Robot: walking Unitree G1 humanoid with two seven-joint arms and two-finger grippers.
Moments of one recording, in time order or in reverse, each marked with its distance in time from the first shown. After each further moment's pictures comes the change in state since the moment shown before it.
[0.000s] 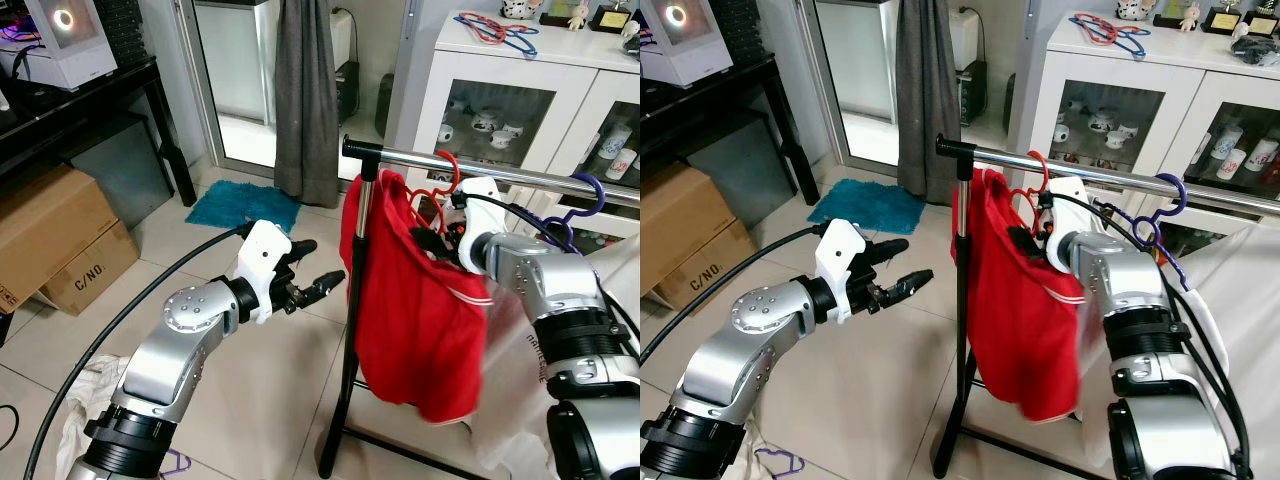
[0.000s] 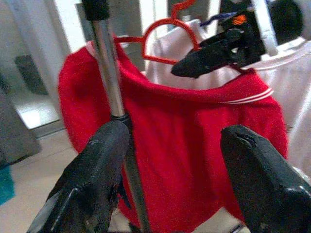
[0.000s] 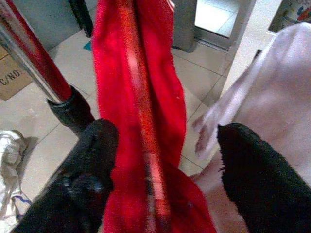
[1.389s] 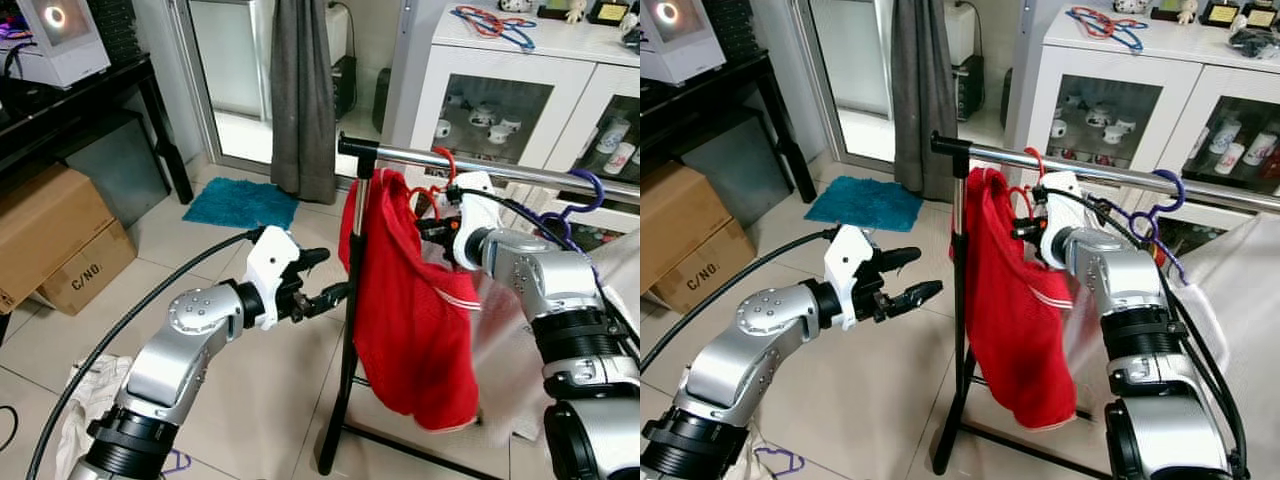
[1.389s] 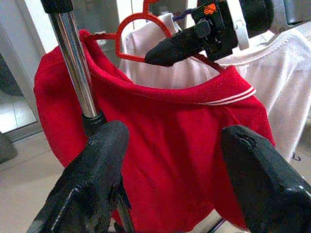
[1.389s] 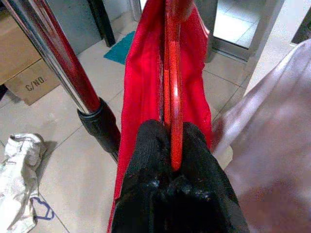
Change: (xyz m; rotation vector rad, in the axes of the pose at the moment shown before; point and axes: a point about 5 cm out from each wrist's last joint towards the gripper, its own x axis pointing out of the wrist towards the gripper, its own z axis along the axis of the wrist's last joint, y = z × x) left arm 0.002 -0.006 0.000 -0.001 0.002 -0.064; right arm 0.000 0.012 0.008 -0.005 -0.055 0.093
